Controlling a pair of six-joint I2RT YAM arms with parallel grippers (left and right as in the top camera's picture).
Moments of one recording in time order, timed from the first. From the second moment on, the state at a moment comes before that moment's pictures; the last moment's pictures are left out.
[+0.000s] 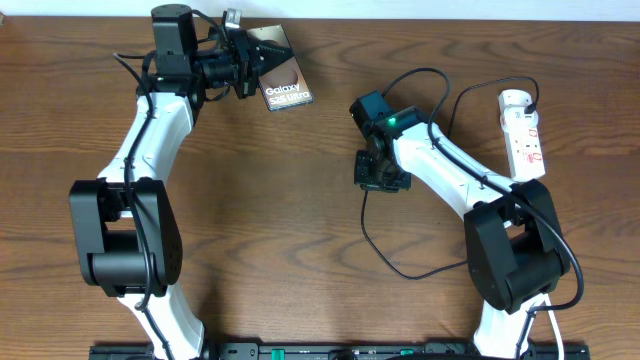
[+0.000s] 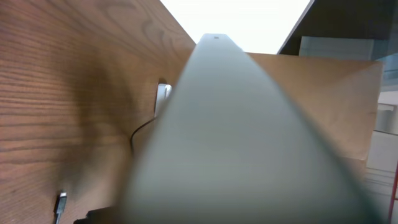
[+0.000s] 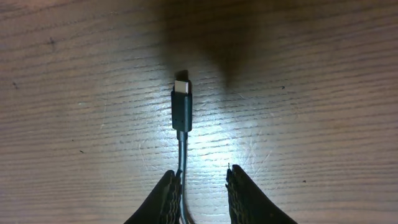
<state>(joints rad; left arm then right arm) -0.01 1.96 1.49 -0.05 1.15 -1.11 0.49 1.98 1.42 -0.95 -0.03 0.62</state>
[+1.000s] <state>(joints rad) -0.01 1.96 1.49 -0.05 1.15 -1.09 0.49 1.98 1.31 -0.78 -0.04 0.68</state>
